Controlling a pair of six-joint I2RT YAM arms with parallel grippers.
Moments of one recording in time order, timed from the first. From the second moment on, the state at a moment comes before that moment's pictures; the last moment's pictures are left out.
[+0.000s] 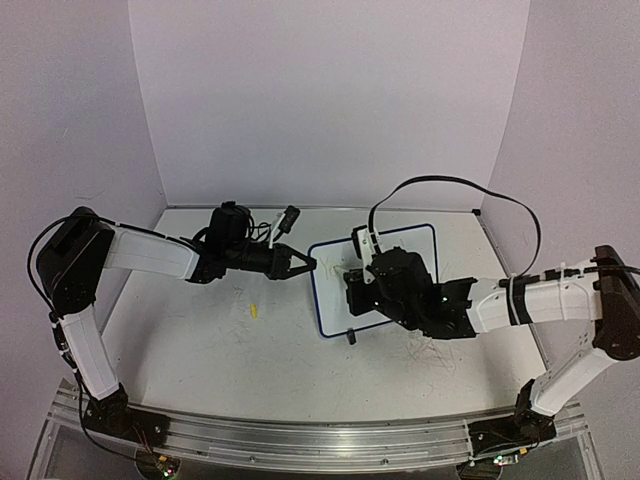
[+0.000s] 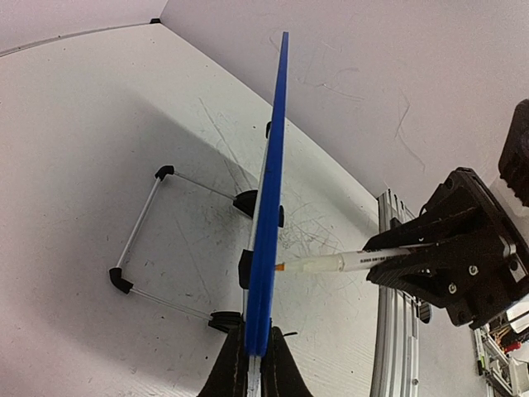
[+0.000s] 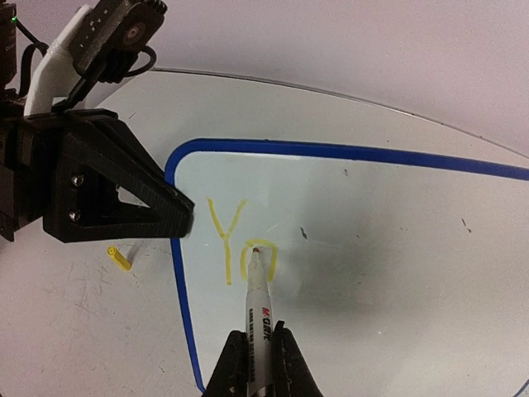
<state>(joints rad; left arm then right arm) -0.67 1.81 1.05 0.39 0.73 -0.33 1.05 1.54 0.91 0.17 0.49 0.33</state>
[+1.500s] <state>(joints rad) -0.66 1.81 1.05 0.39 0.73 -0.33 1.02 1.52 0.89 0.18 0.47 0.33</state>
